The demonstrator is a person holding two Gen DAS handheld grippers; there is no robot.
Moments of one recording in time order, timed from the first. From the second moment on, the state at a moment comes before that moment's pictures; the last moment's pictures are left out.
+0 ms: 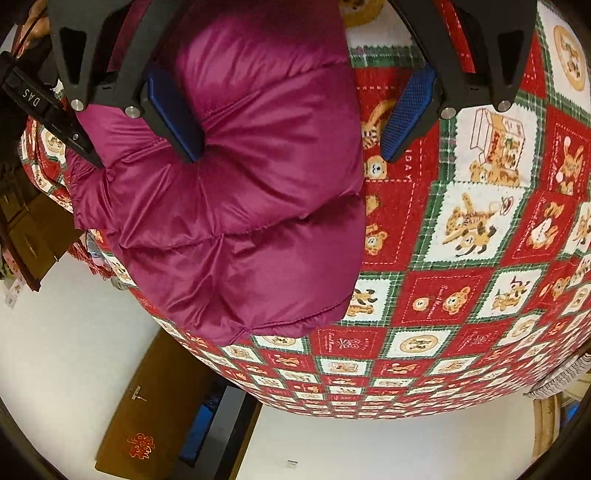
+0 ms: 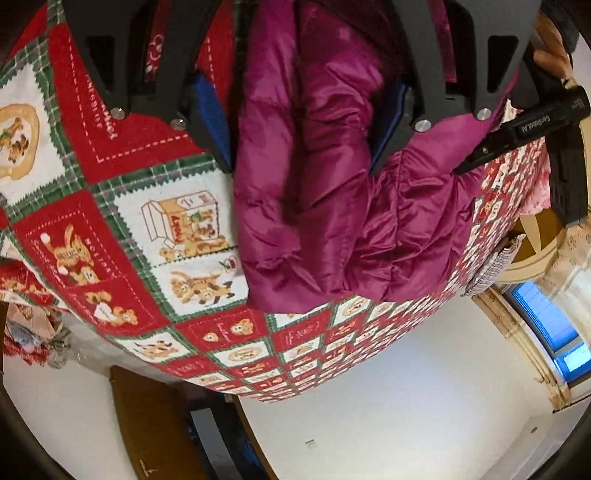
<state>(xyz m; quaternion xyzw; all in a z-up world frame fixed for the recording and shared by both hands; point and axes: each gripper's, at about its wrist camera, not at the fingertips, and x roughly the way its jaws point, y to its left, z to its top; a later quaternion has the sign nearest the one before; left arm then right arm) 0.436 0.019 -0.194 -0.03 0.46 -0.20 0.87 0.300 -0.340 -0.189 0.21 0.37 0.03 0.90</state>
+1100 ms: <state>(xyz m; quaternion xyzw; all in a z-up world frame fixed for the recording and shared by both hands) 0.444 0.029 -0.204 -0.09 0.45 -0.30 0.84 0.322 -0.317 -0.194 0.20 0.40 0.09 0.89</state>
